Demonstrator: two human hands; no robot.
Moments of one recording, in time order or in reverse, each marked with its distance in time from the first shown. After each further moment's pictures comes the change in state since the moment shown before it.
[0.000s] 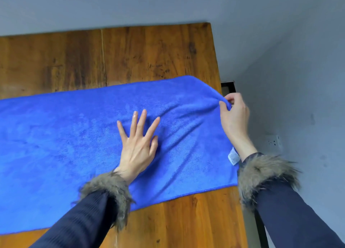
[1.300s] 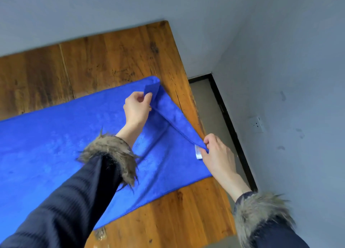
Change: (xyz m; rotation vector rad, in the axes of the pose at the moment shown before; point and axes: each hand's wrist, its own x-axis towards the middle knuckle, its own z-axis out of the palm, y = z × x) left_hand 0.111 0.077 -0.031 -1.010 0.080 -0.506; right_hand -0.103 0.063 -0.040 -0.446 -0.322 0.006
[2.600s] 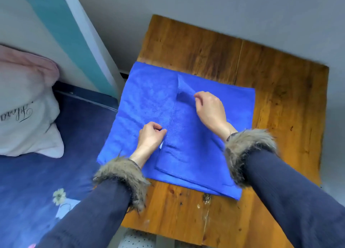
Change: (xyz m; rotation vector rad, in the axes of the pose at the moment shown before) left_hand -0.081 -0.188 -0.344 -0.006 0.085 -0.477; right_hand -0.016 -0.400 0.119 -0.047 -0.075 -0.589
